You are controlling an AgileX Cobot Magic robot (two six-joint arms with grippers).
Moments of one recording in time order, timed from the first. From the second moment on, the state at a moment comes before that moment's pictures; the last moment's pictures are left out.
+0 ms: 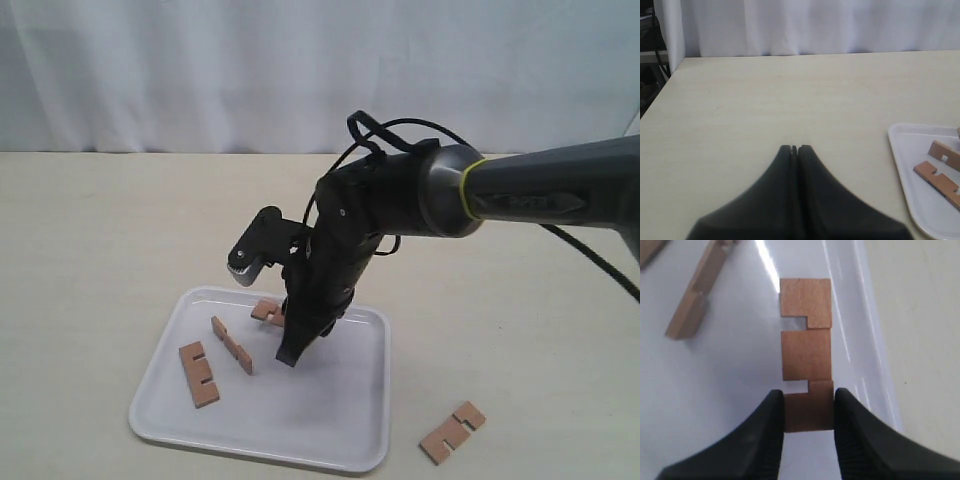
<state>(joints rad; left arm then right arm) -0.08 0.00 0.00 0.07 0.36 -0.10 0.48 2.10 -1.43 0.01 0.70 -0.49</state>
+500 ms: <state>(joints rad) -0.08 0.00 0.00 0.07 0.36 -0.10 0.49 2.13 -1.47 0.01 0.69 -0.43</state>
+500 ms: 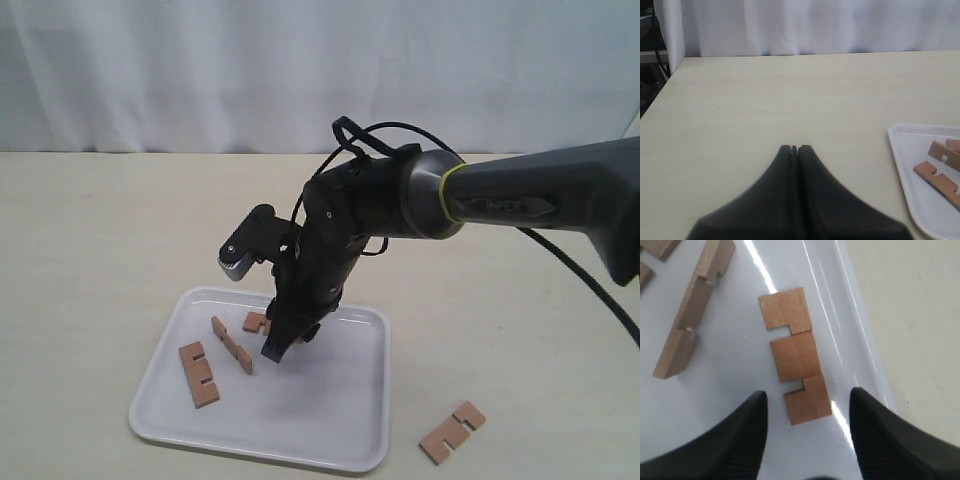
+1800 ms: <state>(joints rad) -0.08 0.00 0.00 0.07 0.36 -0.10 0.41 1.83 -1.13 -0.45 0.97 -0.56</state>
